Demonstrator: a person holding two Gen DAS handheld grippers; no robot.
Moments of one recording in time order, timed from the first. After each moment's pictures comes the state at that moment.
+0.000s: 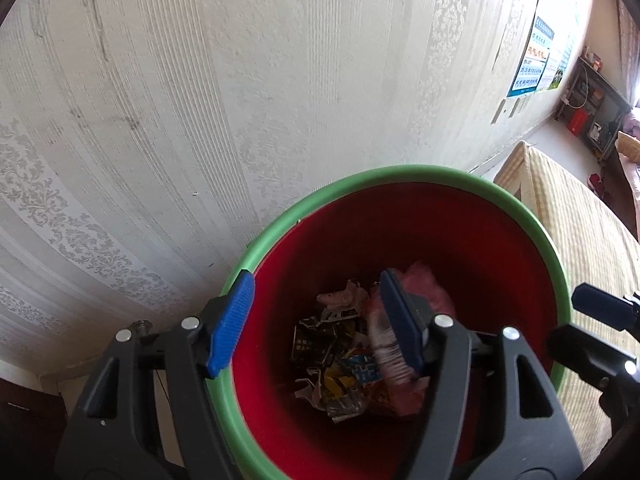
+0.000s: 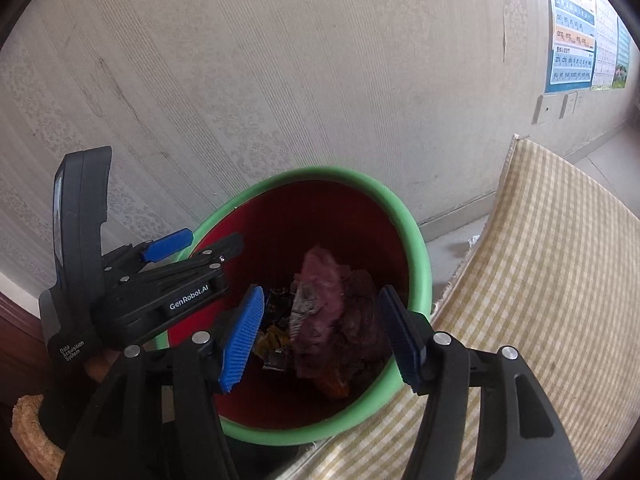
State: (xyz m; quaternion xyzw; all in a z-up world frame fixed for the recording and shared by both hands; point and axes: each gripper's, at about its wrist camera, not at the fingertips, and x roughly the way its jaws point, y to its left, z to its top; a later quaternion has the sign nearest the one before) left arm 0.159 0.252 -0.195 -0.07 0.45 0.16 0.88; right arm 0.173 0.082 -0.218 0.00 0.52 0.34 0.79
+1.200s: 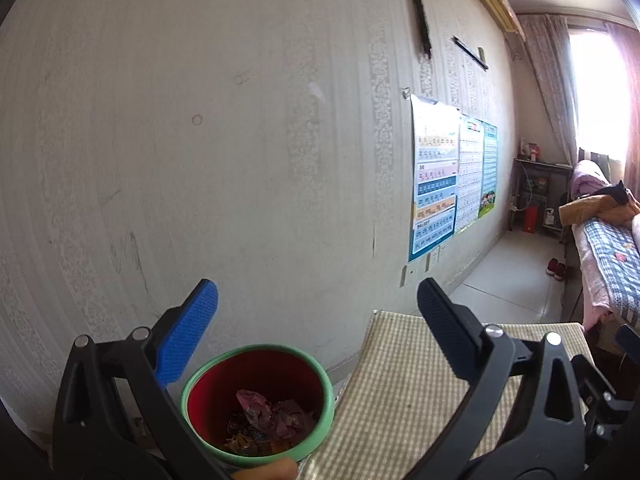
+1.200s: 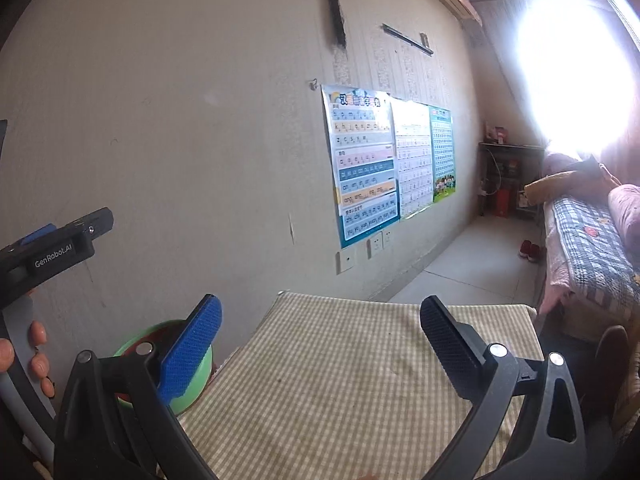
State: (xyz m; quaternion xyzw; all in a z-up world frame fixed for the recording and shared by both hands) left arm 0.042 0.024 0.006 0.02 0.14 0.15 0.98; right arm 0.034 -0.175 -0.062 0.05 0.22 0.10 0.97
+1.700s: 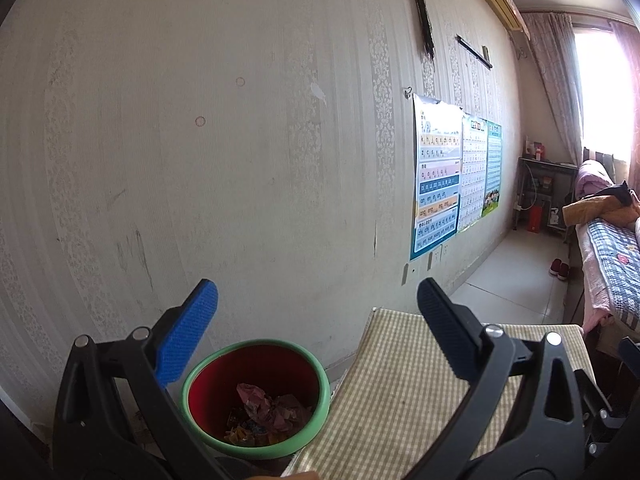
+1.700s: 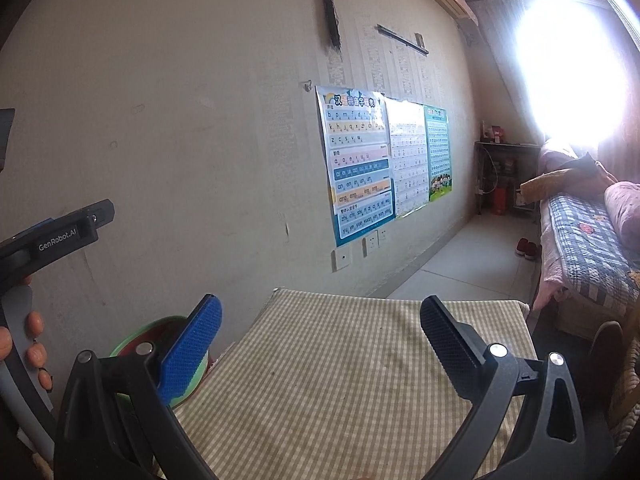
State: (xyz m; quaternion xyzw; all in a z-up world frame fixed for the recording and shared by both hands) left arm 0.037 0.012 0.009 0.01 0.14 0.16 0.98; right arm 0.018 -0.182 -0.062 0.06 0.22 0.11 0.97
